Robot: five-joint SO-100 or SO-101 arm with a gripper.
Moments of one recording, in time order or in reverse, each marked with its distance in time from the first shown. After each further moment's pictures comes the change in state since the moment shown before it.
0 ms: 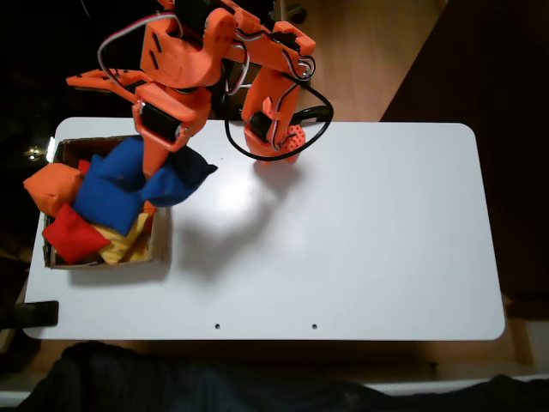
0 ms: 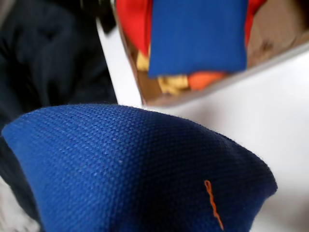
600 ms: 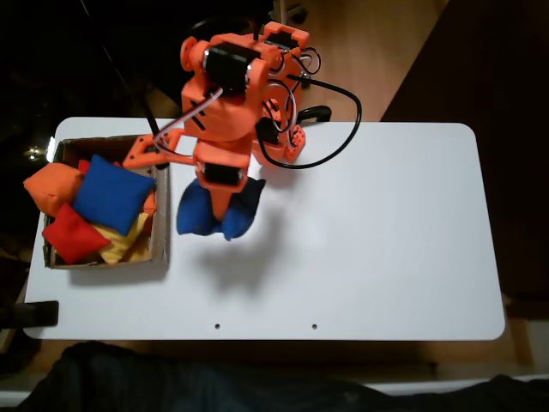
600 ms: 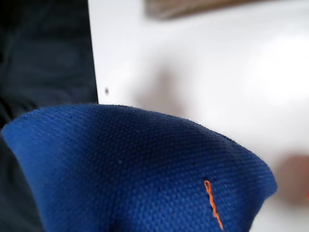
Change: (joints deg) arm -21.4 -1.0 7.8 3.1 2.0
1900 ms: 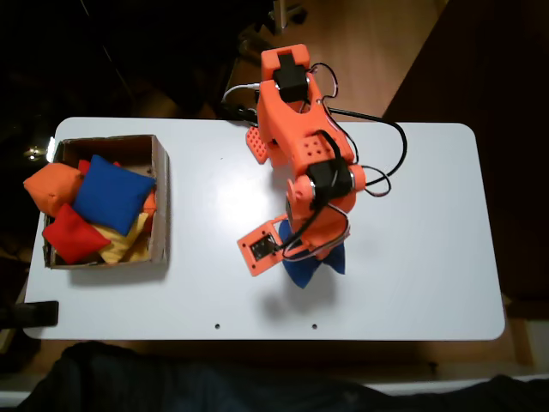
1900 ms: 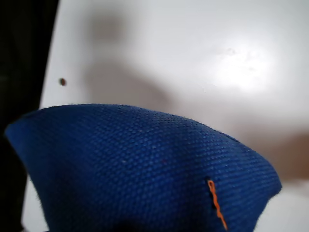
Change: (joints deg) arm -35.4 -21.8 1.0 -4.9 4.7
